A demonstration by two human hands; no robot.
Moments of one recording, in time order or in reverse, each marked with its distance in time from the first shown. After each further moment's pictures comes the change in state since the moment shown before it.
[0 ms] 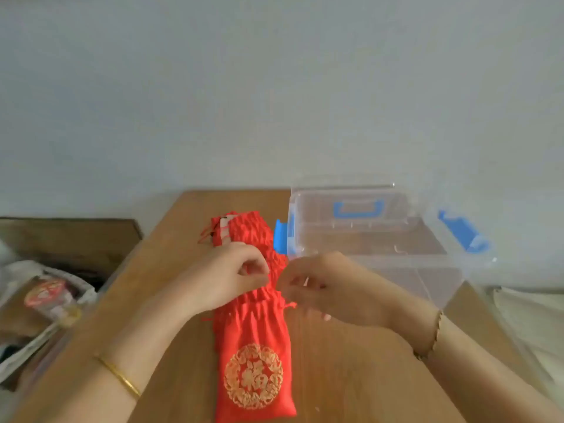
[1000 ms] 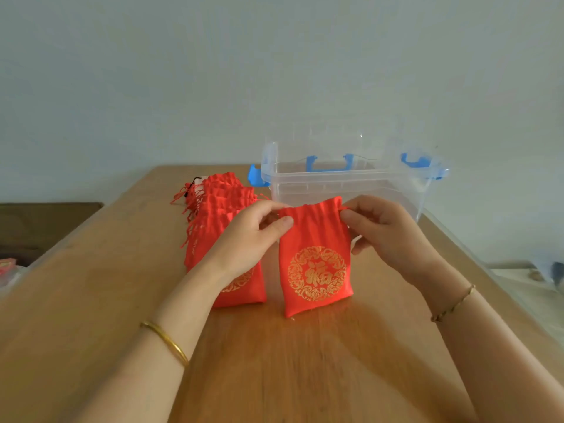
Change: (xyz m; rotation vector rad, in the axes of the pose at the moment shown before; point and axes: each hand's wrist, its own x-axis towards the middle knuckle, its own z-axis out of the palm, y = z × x) left_hand -0.025 0.024 0.106 -0.577 0.229 0.200; right_hand -0.072 0.085 0.043 0.328 0.635 -0.010
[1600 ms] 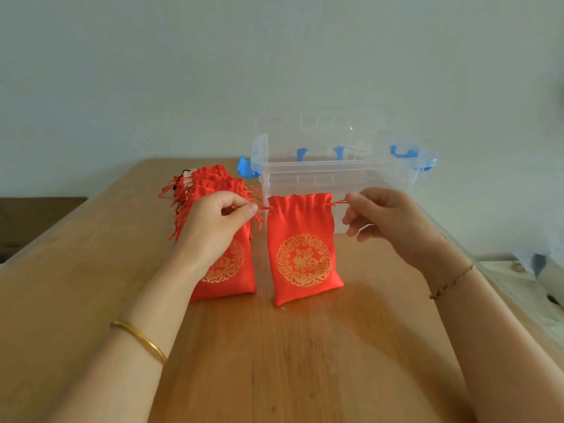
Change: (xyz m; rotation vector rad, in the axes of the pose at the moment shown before) left_hand -0.007 -0.009 -0.014 0.108 0.280 -0.054; right_hand -0.002 0.004 -0.019 0.042 0.033 0.147
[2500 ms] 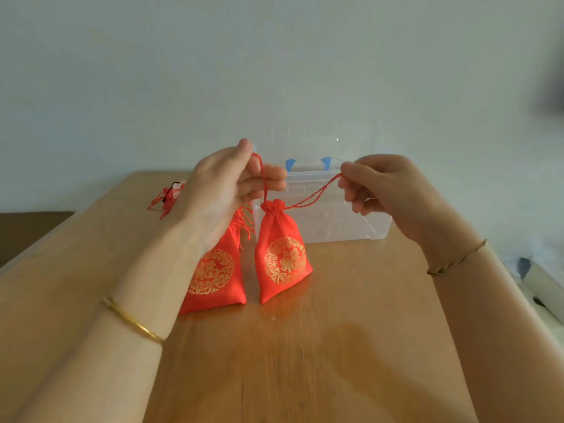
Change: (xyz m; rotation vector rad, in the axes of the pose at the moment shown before) left_hand 0.016 0.063 0.002 -0.710 -0.213 -0.009; right_hand -0.002 -0.058 -0.010 -0.045 0.107 -0.038
